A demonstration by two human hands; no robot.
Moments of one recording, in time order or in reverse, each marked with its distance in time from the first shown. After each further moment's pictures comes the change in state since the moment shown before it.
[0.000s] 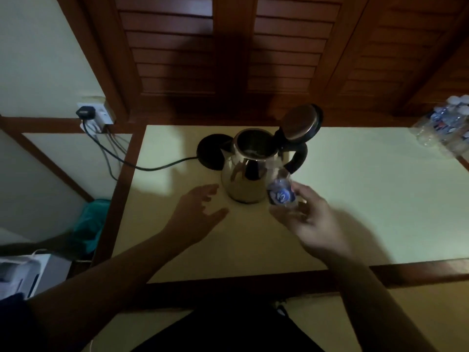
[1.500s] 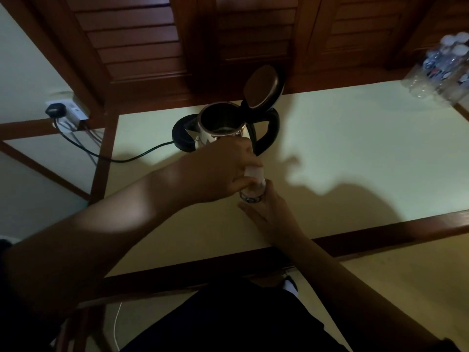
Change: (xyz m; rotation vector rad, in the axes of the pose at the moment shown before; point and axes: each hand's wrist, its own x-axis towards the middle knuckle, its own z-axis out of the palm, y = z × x) left_hand 0.024 0.134 -0.002 0.566 -0.343 0.757; right_hand 0.005 0.092 0.042 -0.101 0.054 -0.149
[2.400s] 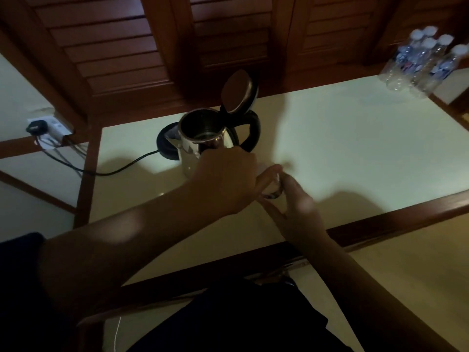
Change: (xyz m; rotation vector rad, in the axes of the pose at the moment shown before) left_hand 0.028 0.058 0.013 0.314 0.096 -0.255; right_hand -0.021 0.013 -0.058 -0.290 0.267 -0.200
